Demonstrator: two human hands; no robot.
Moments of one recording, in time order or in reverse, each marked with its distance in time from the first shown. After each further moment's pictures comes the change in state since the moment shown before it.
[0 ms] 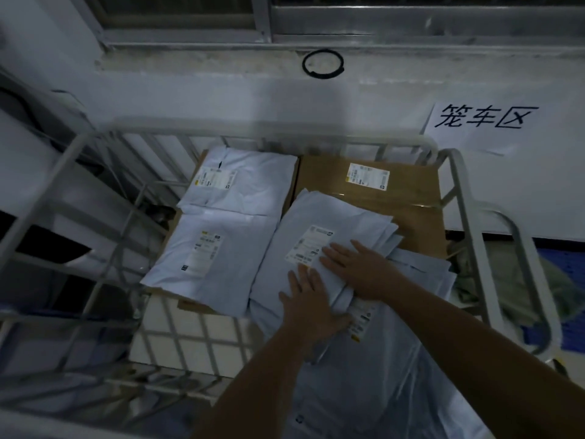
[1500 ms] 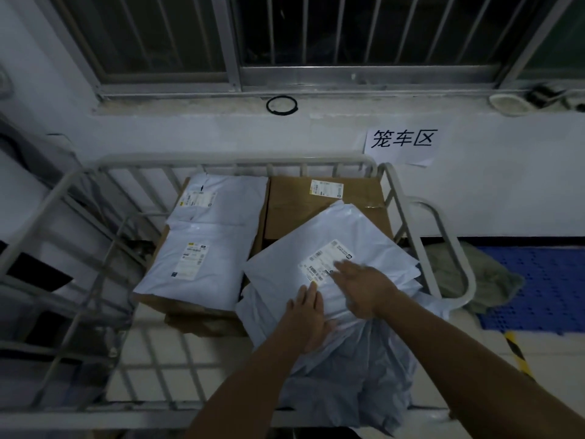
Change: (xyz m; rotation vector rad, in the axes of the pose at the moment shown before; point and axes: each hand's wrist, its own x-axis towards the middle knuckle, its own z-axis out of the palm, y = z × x) left_hand -0.094 0.009 0.034 0.244 0.058 0.407; right_hand -0.137 -0.086 -0.044 0.194 -0.068 0.315
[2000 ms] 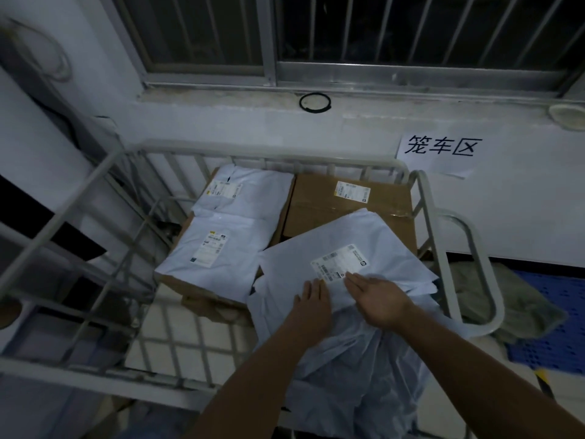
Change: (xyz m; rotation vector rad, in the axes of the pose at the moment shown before) left_hand 0.013 0.010 -0.020 -0.034 -0.057 -0.195; right_hand 0.013 0.019 0.018 -0.023 0.053 -0.120
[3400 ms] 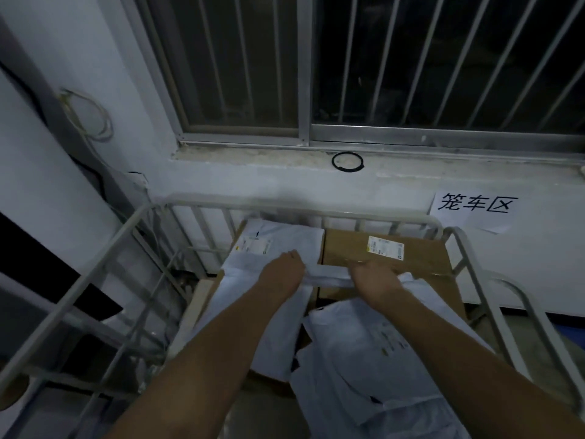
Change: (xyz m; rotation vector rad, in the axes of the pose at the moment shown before) left_hand 0.091 -0.217 -0.178 -0.008 0.491 0.098; right_hand 0.170 -0.038 -0.163 -0.023 0.033 0.398
